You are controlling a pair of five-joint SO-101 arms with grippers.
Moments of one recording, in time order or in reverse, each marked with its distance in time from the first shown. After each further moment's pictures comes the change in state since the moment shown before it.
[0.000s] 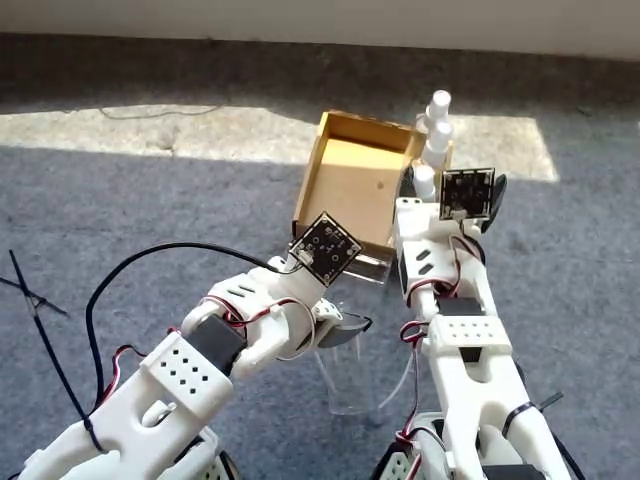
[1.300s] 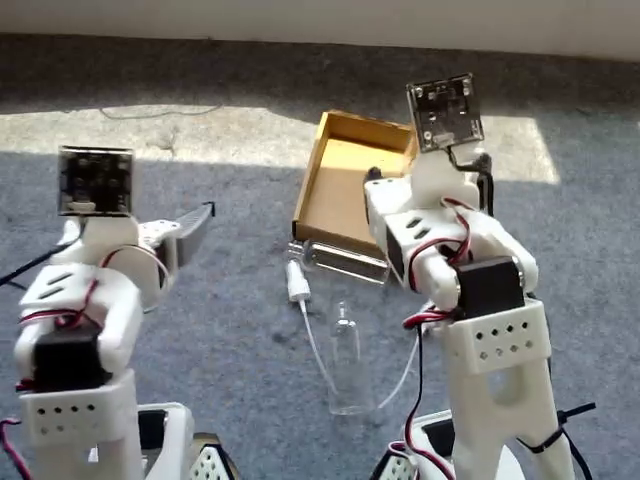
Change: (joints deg) left arm -42.5 -14.9 -20.3 22.1 0.0; right arm -12.0 -7.9 -48.9 79.5 0.0
